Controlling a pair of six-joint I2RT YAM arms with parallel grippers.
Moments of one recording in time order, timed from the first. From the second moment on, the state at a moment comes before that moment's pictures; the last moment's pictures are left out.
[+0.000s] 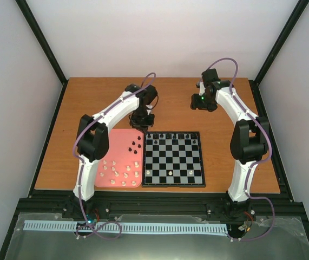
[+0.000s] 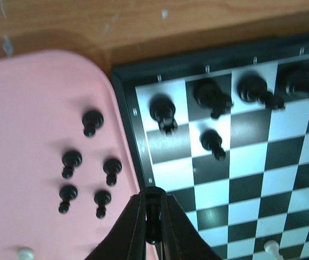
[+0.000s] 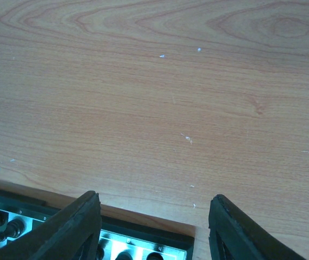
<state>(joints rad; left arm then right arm) -0.55 2.16 1.97 -1.37 0.12 -0.43 0.20 1.98 1.74 -0.90 -0.17 0.16</state>
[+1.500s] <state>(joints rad) -0.58 2.19 1.84 -1.28 0.19 -0.48 0.20 1.98 1.74 -0.90 -0.17 0.16</state>
